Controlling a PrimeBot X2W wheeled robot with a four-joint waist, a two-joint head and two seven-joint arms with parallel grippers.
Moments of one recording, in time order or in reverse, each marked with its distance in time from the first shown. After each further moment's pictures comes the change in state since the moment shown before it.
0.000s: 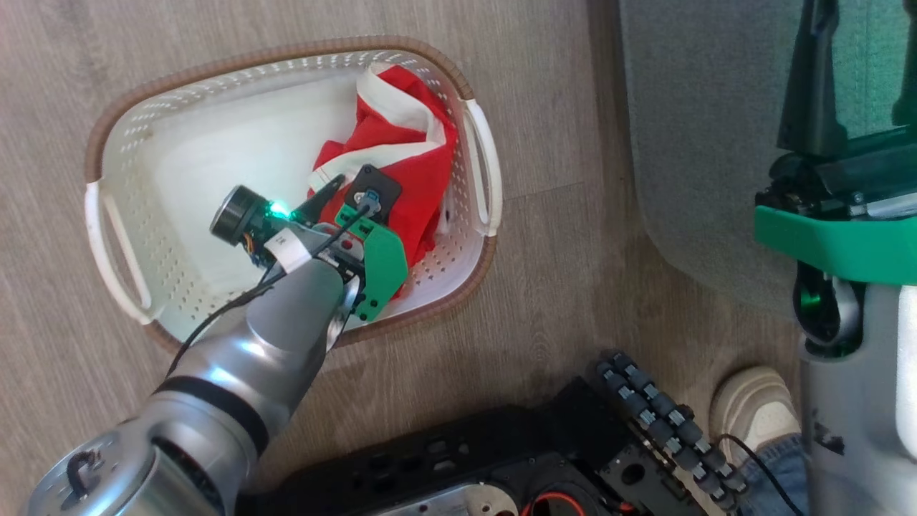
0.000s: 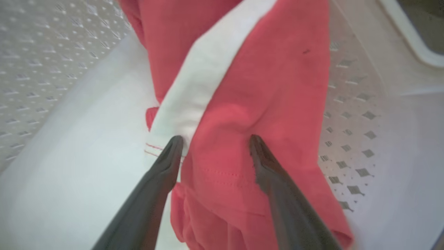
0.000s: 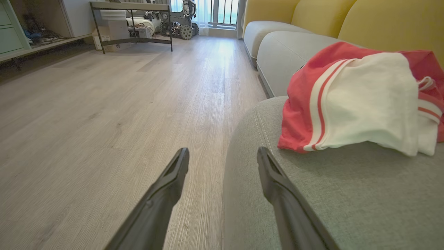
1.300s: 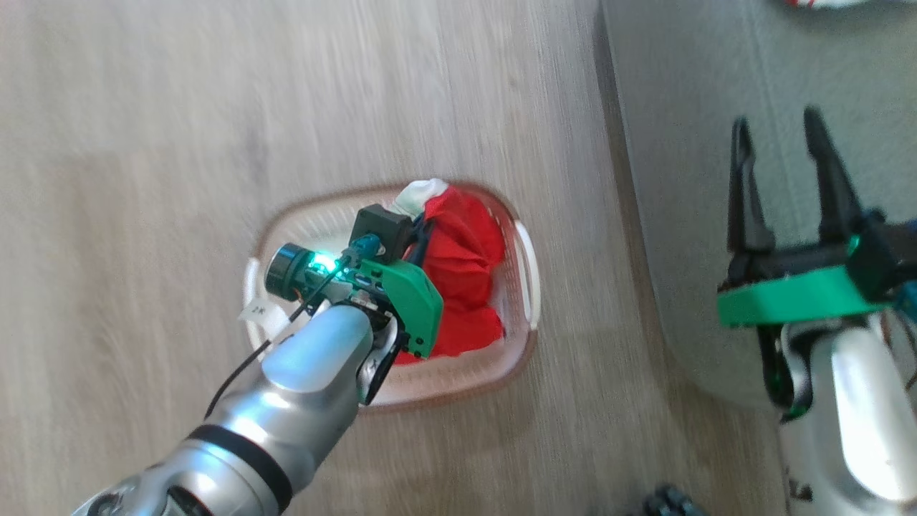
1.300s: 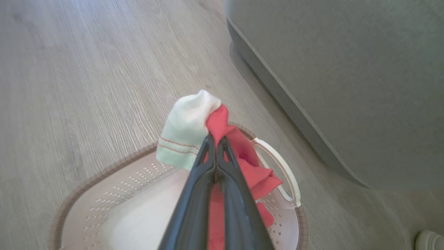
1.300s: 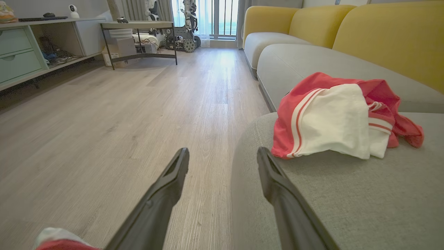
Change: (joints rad) left arm 0.135 -0.002 0.000 -0.181 -0.307 -0.043 -0.219; right arm 0.156 0.000 -0.037 0.265 -0.067 0.000 0.000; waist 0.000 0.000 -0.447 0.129
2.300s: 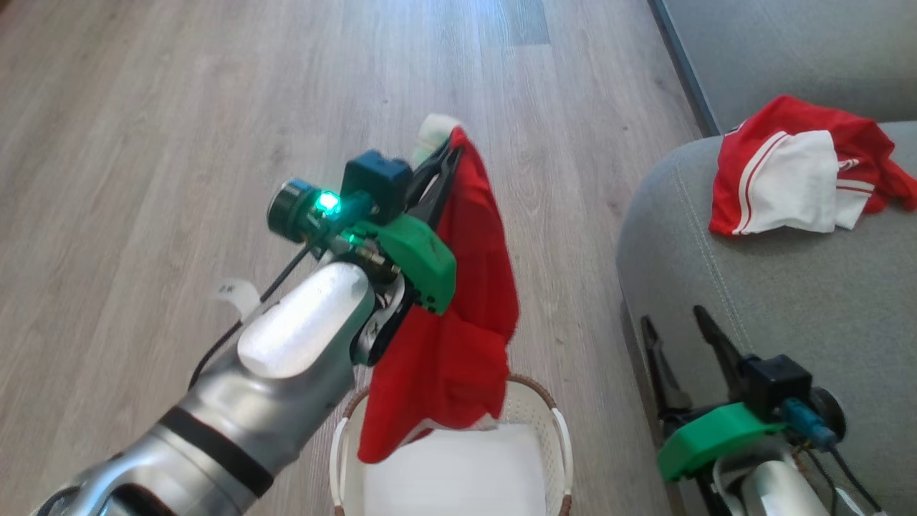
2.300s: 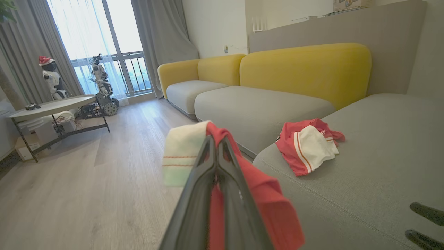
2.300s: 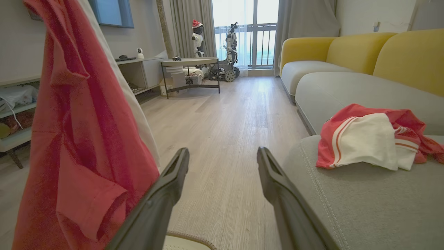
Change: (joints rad) left arm 0.012 0.094 0.134 -0.356 0.098 0.018 0.026; right arm 0.236 0.001 0.126 0.221 0.044 0.000 0.000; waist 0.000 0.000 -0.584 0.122
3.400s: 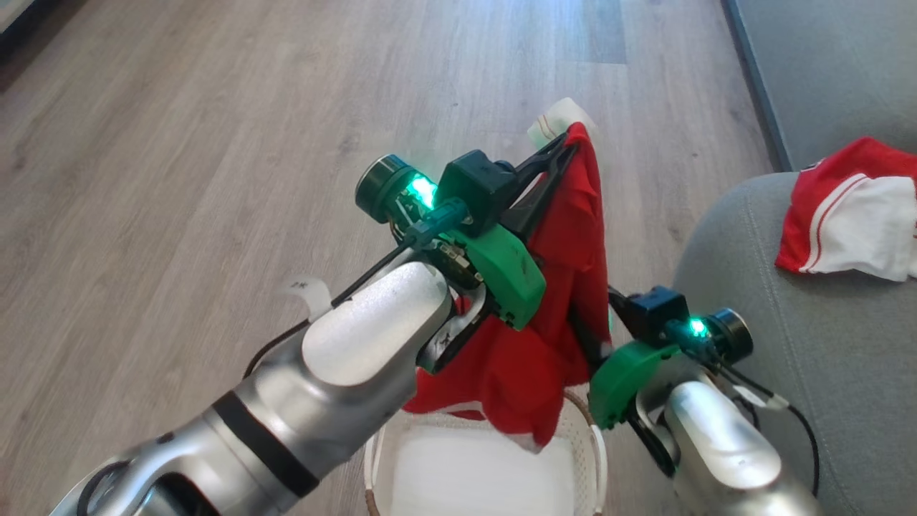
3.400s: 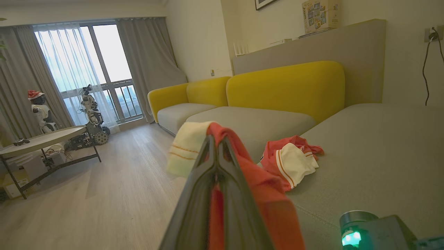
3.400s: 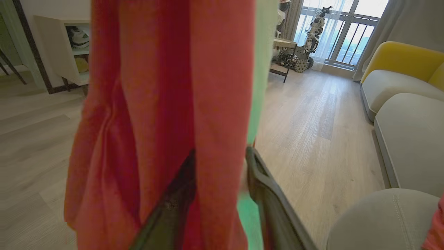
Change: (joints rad) left arm -0.063 -0.080 -0.097 -0.112 0.035 -0.018 0.012; right arm -0.343 -0.009 0.283 0.409 0.000 0.000 0.000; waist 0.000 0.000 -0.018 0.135
